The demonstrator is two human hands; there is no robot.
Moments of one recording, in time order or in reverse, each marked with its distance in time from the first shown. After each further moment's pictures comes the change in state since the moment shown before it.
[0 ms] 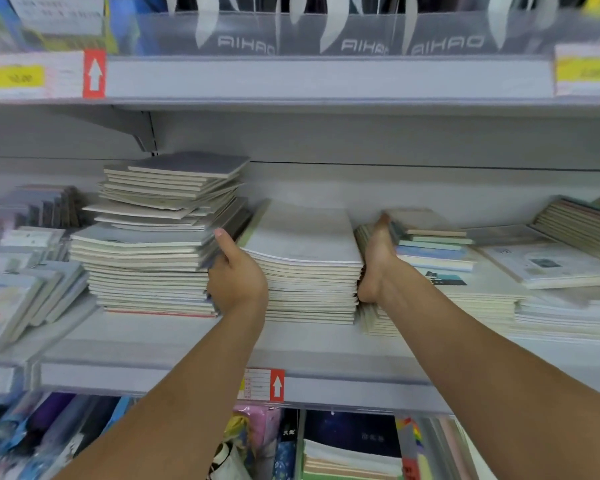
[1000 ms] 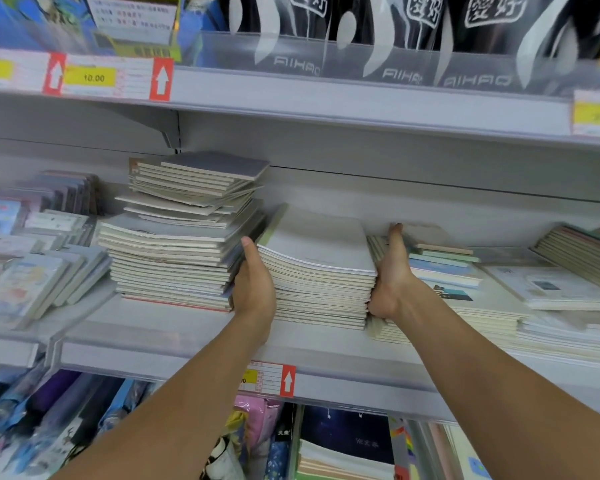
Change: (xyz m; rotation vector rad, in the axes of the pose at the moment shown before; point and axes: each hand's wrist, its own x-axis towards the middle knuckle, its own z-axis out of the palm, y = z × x) left_hand -0.003 -0.002 -0.021 -0.142 -0.361 -0.207; right_hand -0.018 0.007 -0.008 0.007 -0.141 0.066
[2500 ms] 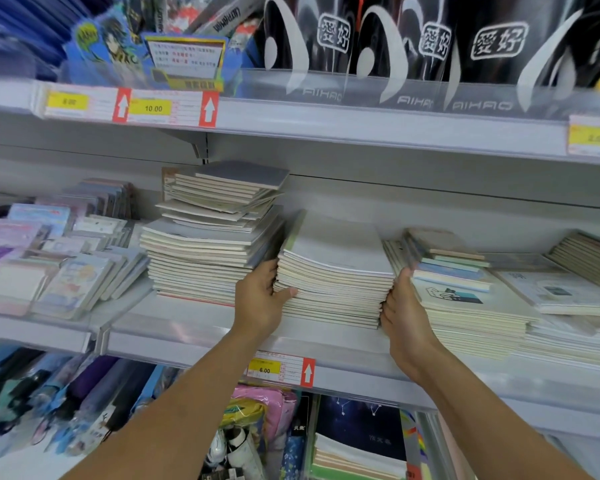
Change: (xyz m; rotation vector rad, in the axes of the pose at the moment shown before) left_hand 0.024 -0.034 -0.048 0.210 -0.276 0.574; right_hand -0.061 0.054 -0.020 -0.305 -0.048 -0.350
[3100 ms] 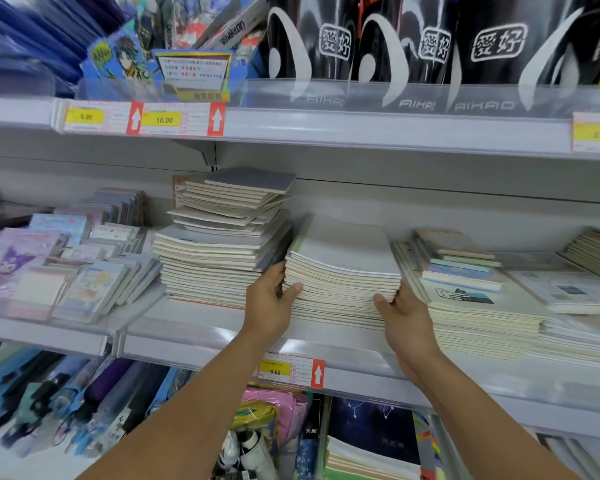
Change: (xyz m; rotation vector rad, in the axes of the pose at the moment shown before) left_hand -0.008 0.011 -0.002 0.022 -0.005 0.004; right_hand 0.021 0.035 -0.004 -0.281 0.123 -0.280
